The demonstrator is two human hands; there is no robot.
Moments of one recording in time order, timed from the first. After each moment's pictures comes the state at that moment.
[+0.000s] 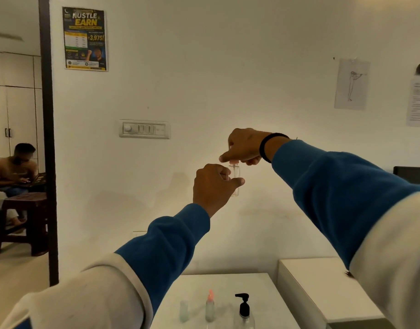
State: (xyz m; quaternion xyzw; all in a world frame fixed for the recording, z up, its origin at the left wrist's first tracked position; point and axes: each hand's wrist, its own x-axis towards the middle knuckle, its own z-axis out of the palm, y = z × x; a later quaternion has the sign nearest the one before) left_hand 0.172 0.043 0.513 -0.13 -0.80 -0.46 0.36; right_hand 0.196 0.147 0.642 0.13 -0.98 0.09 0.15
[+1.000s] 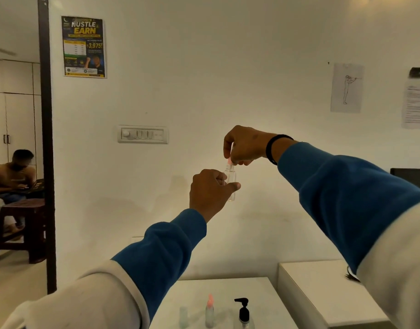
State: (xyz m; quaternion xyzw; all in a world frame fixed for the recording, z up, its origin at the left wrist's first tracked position) left_hand 0.180 0.042 0.514 -0.13 -0.81 -0.45 0.36; right_hand 0.203 0.157 0.649 0.18 -0.96 0.14 0.17
